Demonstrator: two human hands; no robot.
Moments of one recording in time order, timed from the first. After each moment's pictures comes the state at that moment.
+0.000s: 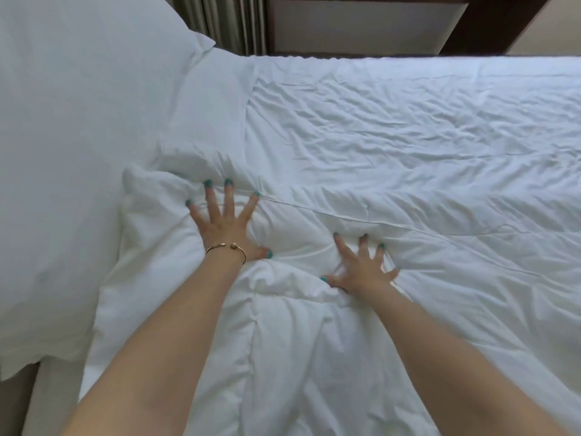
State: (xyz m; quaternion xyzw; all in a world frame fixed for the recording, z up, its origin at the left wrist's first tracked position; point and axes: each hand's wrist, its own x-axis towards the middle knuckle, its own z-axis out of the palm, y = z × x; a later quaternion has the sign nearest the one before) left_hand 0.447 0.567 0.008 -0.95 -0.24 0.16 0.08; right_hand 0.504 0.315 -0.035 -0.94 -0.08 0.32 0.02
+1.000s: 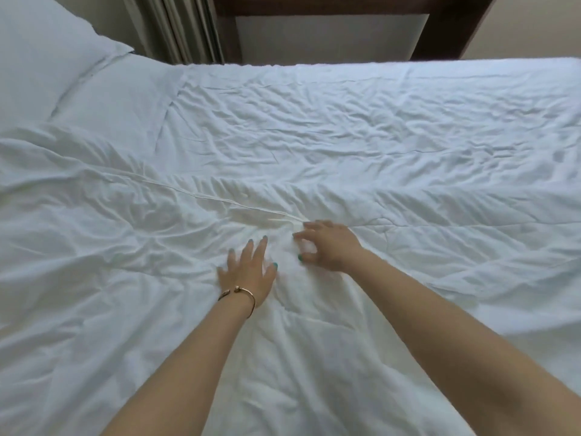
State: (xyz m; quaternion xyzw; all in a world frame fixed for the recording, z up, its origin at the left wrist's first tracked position) left_hand 0.480 0.241 -0.011 -0.91 -0.29 0.20 -0.20; right_hand 0.621 0.104 0.007 -0.88 -0.38 0.26 0.06
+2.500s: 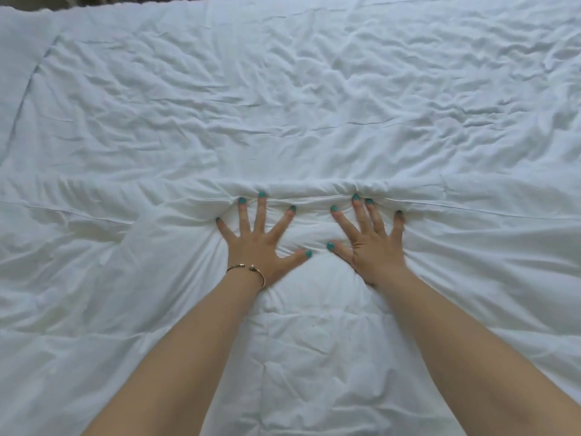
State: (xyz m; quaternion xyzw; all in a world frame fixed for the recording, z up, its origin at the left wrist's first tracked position) left_hand 0.701 0.063 -0.105 -0.97 -0.19 0.17 -0.03; right_hand 0.806 -0.144 -0.132 -0.94 -0.29 0.16 0.00
